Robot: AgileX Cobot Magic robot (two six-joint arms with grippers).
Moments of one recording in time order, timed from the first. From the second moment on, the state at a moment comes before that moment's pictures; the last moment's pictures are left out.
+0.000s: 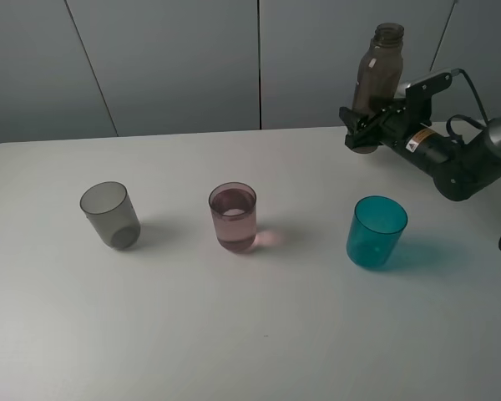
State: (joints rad) left arm -0.13 0.00 -0.51 0.02 1.08 -0.02; right arm -0.02 2.36 -1.08 -0.52 -1.18 0.12
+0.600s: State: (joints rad) left arm -0.13 0.00 -0.51 0.02 1.08 -0.02; right arm -0.04 2.36 -0.94 -0.51 -1.19 0.04
